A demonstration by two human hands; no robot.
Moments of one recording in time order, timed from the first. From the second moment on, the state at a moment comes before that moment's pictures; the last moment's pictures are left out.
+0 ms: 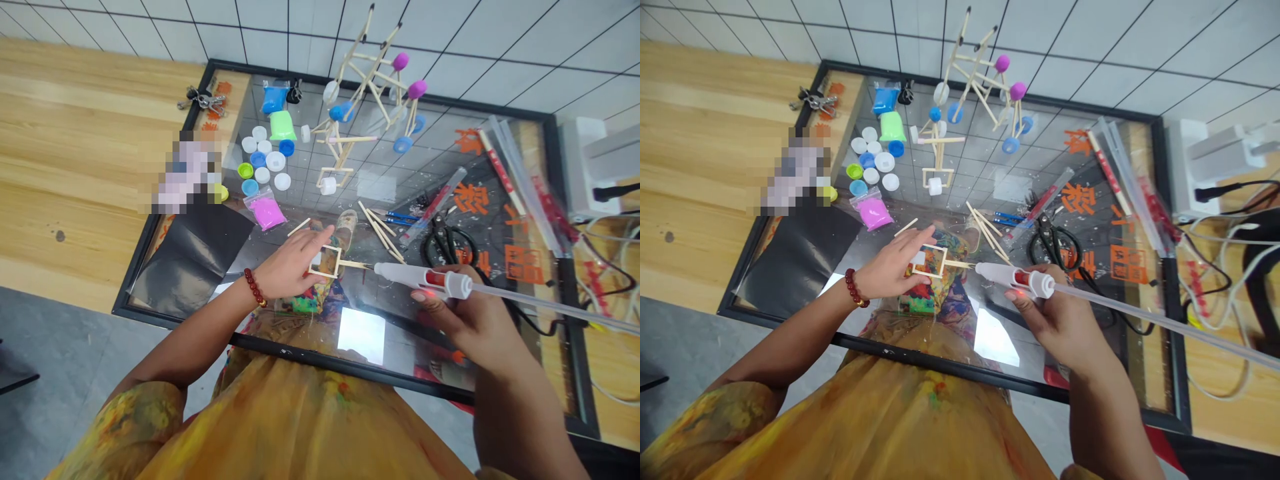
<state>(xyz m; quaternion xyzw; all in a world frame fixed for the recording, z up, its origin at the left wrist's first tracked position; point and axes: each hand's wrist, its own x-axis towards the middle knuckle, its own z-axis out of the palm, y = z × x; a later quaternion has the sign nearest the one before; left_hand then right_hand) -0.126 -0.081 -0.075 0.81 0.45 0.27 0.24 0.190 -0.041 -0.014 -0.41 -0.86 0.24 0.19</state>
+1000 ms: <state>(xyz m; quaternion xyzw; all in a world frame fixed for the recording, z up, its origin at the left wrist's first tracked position) -0.126 -0.080 -0.075 0.81 0.46 0.27 0.24 0.202 -0.043 -0.020 -0.43 -0.84 0.26 0.19</state>
